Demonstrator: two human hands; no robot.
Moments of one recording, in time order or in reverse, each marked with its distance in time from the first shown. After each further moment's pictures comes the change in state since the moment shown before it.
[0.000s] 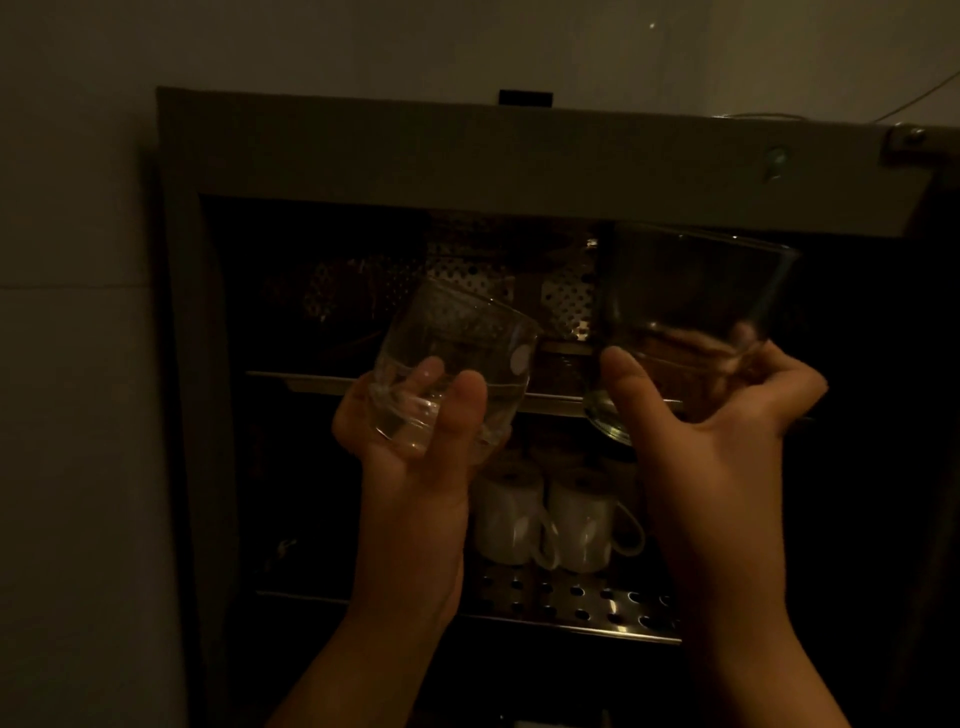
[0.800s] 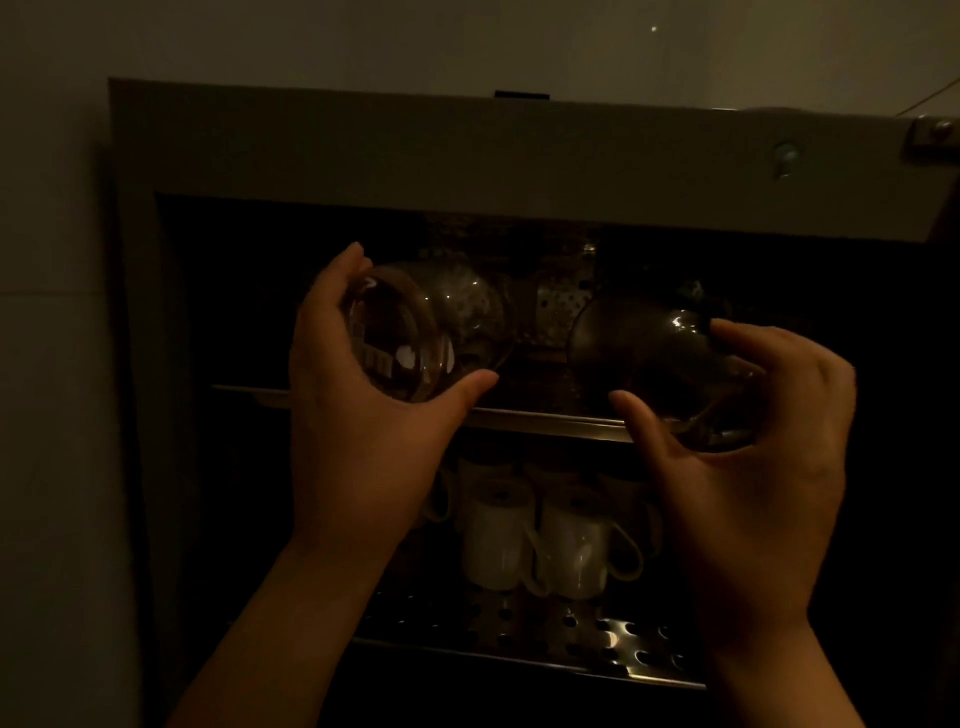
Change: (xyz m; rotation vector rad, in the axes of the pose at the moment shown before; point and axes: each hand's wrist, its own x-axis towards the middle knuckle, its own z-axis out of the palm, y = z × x) left_hand 0.048 0.006 0.000 0.727 0.002 0.528; right_hand 0.028 0.037 -0.032 -0.616 0.111 -0.492
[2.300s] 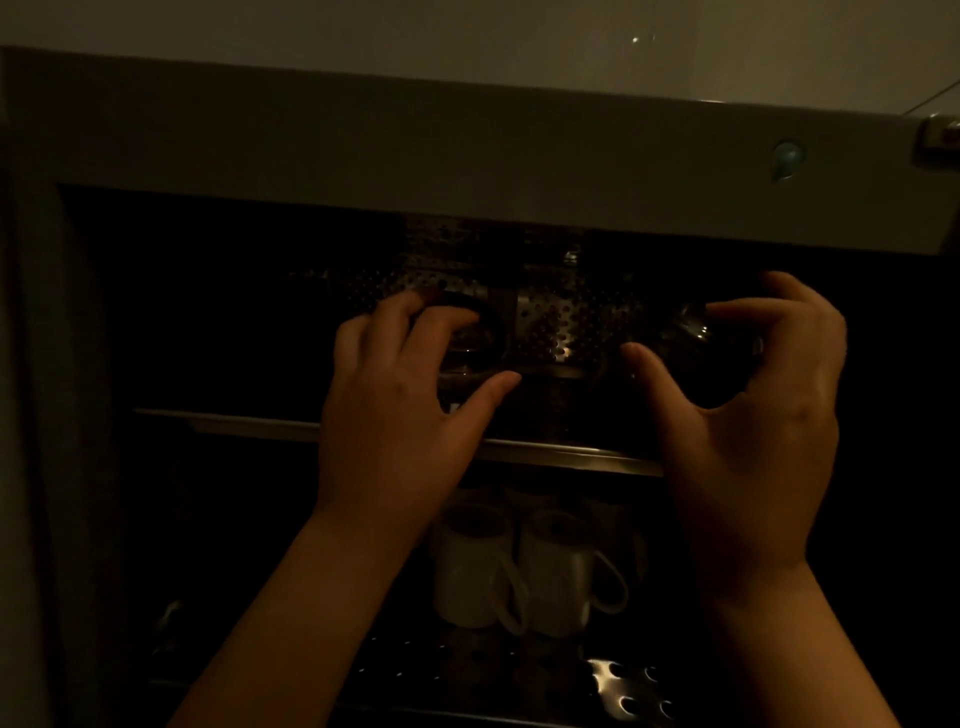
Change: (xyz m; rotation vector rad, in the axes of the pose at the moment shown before) left_hand 0.016 -0.028 0.046 0.465 -0.130 0.242; right_hand 0.033 0.028 0.026 -0.075 0.065 -0.038
